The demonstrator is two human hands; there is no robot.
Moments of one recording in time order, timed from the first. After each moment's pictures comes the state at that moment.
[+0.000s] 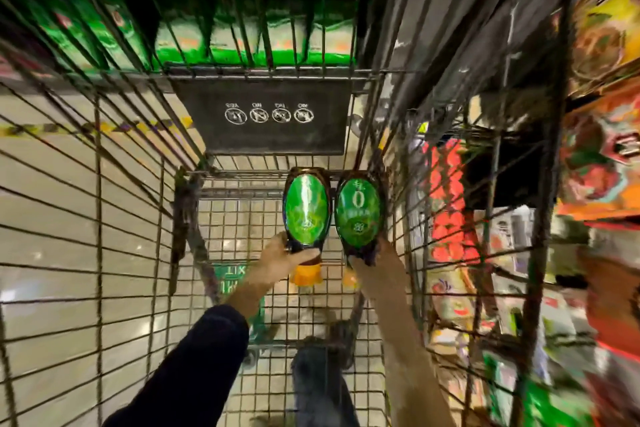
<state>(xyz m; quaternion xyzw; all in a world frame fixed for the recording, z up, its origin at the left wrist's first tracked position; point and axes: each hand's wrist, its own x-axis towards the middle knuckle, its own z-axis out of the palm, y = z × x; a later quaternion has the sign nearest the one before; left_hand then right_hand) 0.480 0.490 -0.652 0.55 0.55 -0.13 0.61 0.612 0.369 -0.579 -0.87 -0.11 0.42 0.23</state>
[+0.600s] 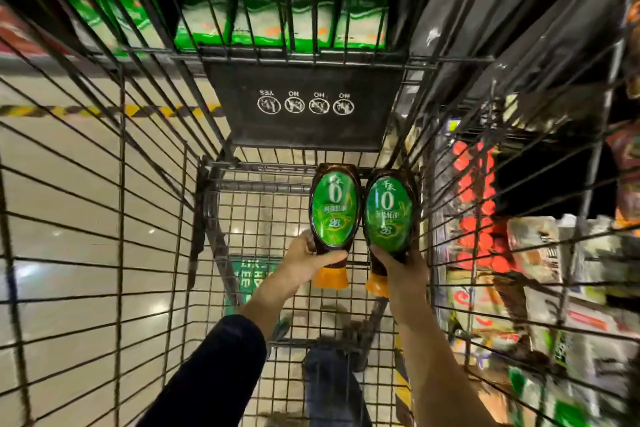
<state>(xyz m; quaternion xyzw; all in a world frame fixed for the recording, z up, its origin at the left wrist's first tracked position) 0.481 0.486 -0.650 0.49 0.57 -0.09 0.66 0.602 0.381 -0.627 -0.80 0.12 0.40 0.44</state>
